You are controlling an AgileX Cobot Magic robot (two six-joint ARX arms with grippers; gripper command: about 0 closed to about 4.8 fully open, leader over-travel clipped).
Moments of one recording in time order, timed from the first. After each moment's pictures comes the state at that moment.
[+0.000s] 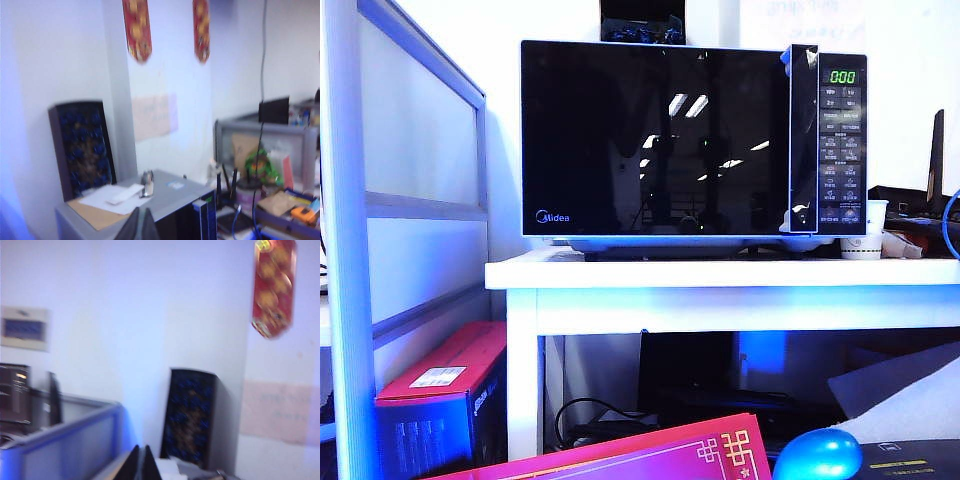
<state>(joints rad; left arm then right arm) -0.51 0.89 2.16 -0.92 0.14 0.07 0.41 1.03 2.27 -0.78 -0.06 -0.08</state>
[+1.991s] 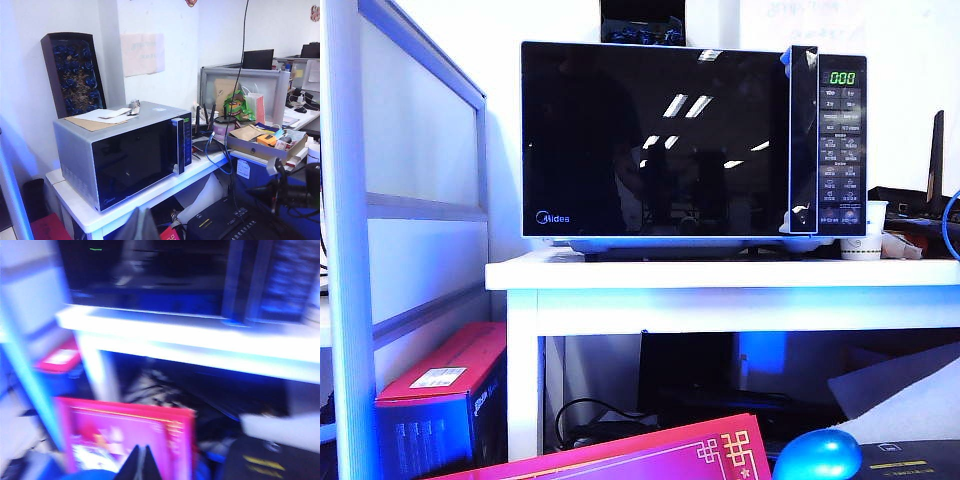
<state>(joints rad) -0.51 0.51 2.10 -1.43 0.15 0.05 0.39 0.14 0.22 -0.20 -0.03 0.06</state>
